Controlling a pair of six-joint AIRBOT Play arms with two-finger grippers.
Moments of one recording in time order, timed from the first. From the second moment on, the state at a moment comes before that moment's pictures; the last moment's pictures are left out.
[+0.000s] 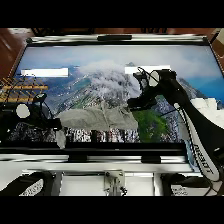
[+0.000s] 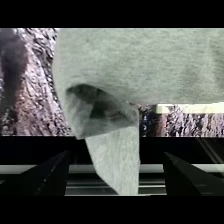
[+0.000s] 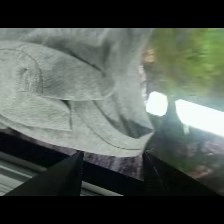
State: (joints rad) left arm -0.08 -1.05 0.79 1.46 -1.20 -1.63; right arm 0.33 -1.54 1.42 -1.33 1.39 1.60
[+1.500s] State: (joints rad) left arm -0.06 -0.90 1.50 1.57 -0.99 -1.55; right arm 0.40 -1.35 1.79 -1.37 1.21 1.36
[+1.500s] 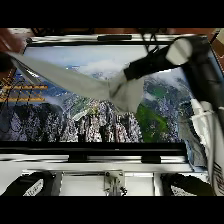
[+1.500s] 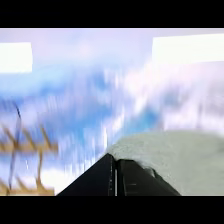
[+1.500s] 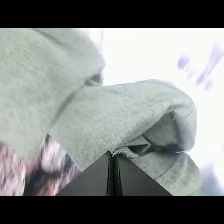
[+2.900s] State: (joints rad) left arm -0.06 -0.78 0.81 1.21 -1.09 -1.60; right arm 0.35 -1.67 1.78 -1.37 1.22 1.67
